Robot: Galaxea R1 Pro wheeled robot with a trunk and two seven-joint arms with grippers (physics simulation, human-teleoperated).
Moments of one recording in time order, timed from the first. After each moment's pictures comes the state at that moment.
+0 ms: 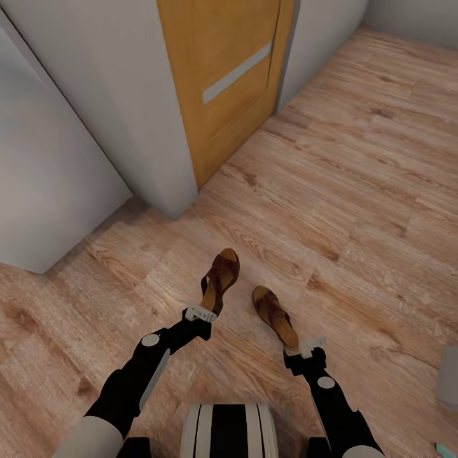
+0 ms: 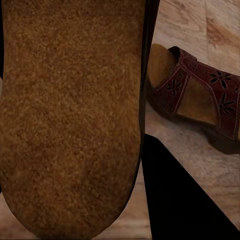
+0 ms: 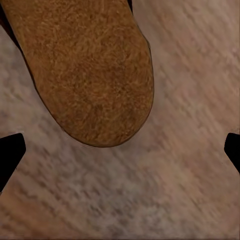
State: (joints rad) left arm -0.53 -0.04 -0.21 -1.03 0.00 0.17 -0.44; right arm -0.46 0.12 -0.31 -0.76 0.57 0.03 0.10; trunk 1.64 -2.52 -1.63
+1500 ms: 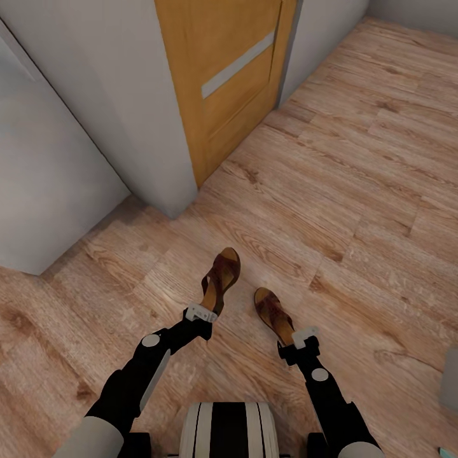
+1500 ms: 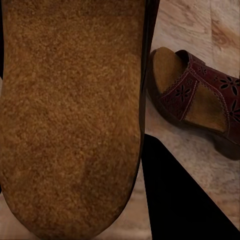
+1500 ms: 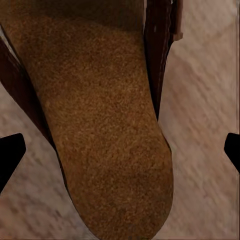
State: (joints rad) left arm -0.53 -0.04 -0.21 -1.03 0.00 0.16 -0.45; right arm -0.46 0.12 -0.21 -0.82 0.57 0.03 0.10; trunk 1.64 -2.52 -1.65
